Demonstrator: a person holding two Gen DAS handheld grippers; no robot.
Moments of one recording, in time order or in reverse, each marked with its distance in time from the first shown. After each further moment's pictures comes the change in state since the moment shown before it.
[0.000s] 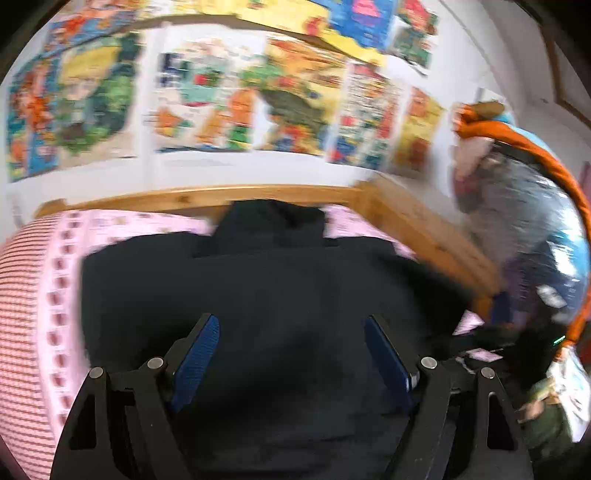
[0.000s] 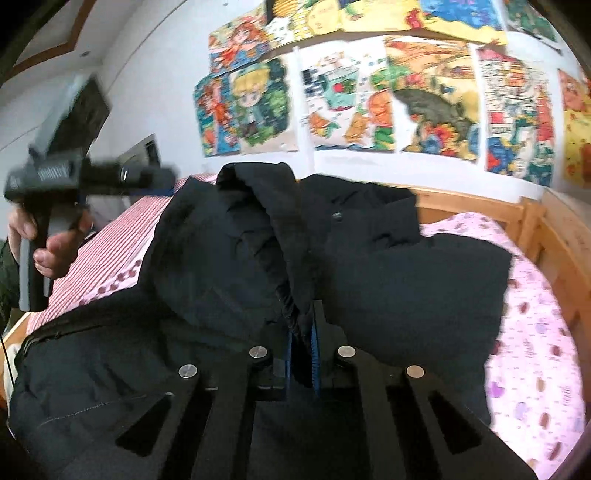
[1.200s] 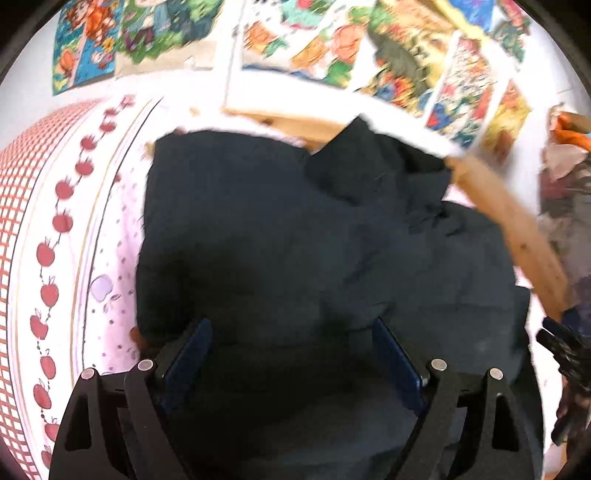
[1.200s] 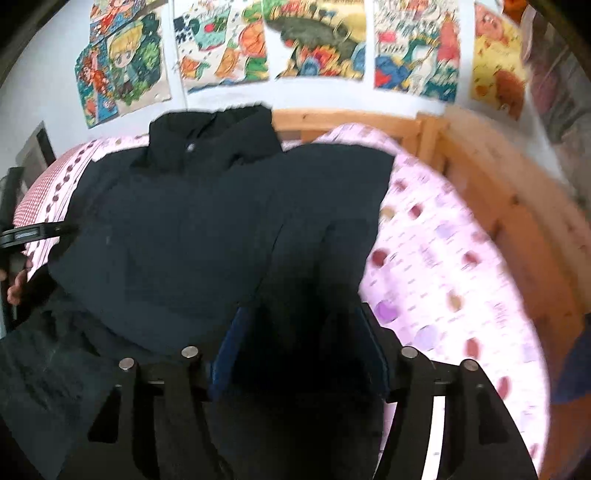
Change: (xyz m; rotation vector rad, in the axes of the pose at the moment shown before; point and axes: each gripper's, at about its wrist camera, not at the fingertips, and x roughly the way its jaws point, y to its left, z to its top) left arm 0.090 0.083 -0.045 -0.169 0.148 0.116; right arm 0.022 -0.069 -0.018 0.168 0.237 -0.366
